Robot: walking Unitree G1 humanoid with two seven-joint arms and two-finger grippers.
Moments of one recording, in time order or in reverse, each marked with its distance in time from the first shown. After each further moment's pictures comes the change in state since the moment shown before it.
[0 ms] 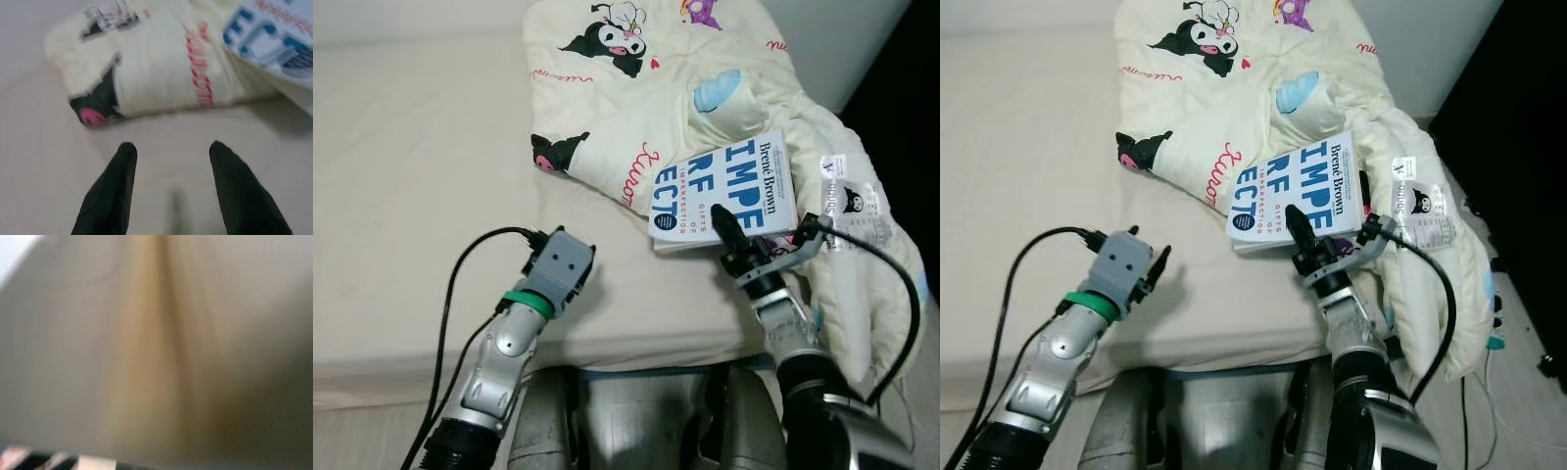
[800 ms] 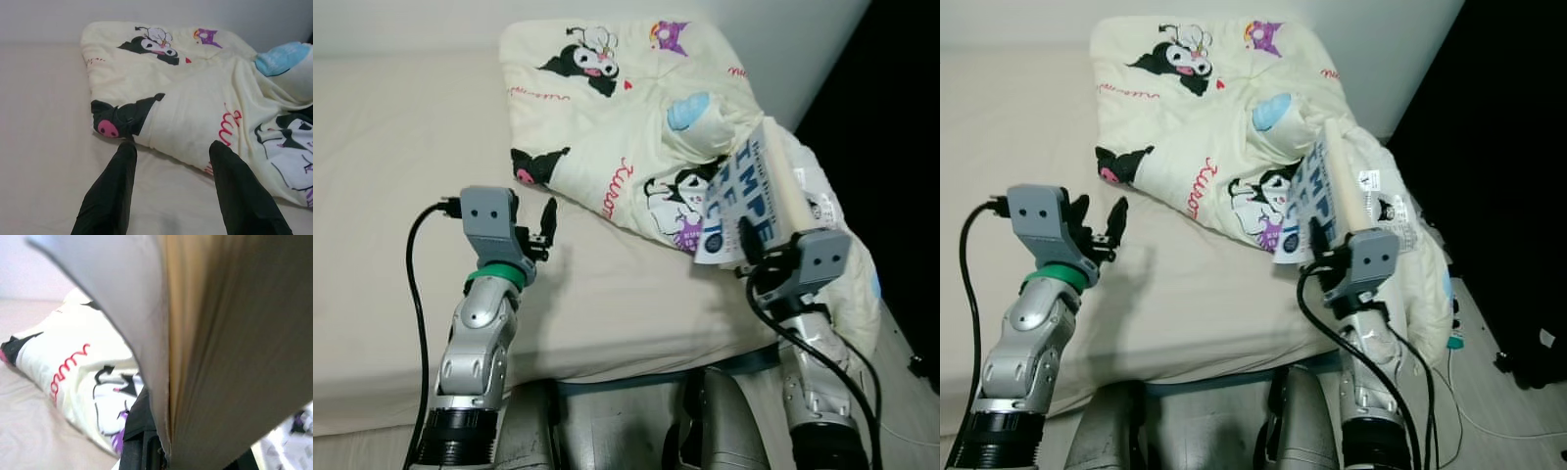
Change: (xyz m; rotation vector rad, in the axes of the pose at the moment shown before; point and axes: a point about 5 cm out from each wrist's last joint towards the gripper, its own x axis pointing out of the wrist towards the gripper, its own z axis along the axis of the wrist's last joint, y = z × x) left arm 0.002 0.032 0.009 -0.459 0.029 0.184; right arm -0.026 0.031 0.031 -0.849 -0.072 -0.228
